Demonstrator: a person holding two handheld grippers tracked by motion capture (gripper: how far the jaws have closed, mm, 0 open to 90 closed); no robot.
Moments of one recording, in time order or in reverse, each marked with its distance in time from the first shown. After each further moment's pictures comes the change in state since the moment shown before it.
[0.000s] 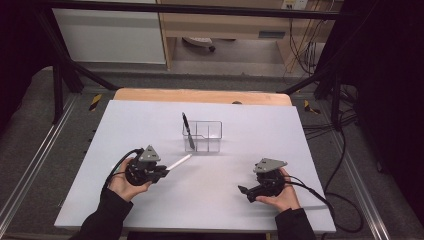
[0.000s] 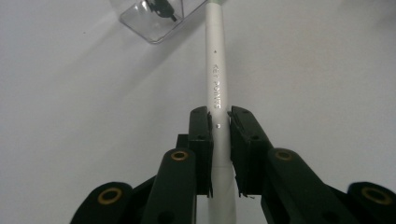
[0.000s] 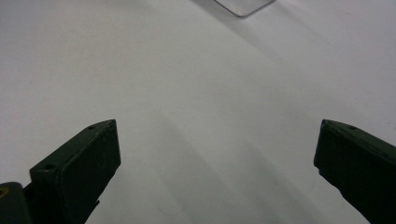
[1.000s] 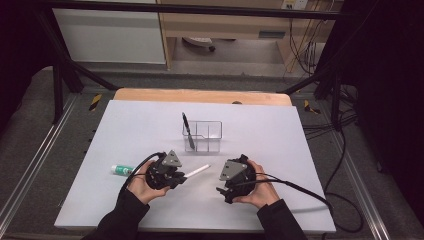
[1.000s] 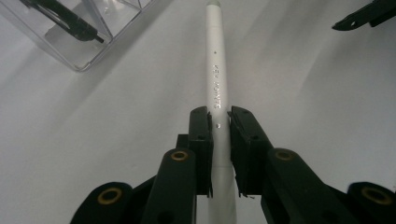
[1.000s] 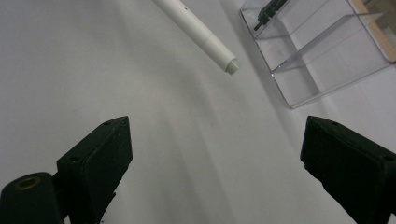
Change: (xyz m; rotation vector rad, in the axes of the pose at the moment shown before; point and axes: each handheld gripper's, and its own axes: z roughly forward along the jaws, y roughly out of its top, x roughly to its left) left arm -0.034 0.028 0.024 0.053 -0.092 0.074; right arm 0.058 0.064 0.021 0.076 -0.017 -0.435
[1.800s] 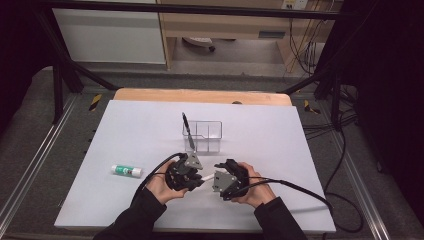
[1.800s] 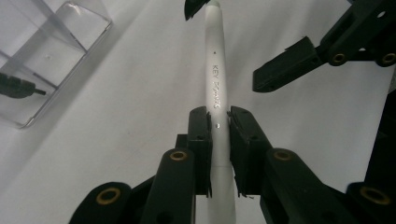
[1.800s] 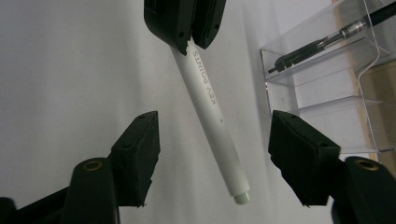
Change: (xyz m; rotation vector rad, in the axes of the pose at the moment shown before) left arm -0.030 0.039 0.018 0.035 -0.055 0.075; right arm 0.012 0.012 0.004 -0.035 -0.007 -0.343
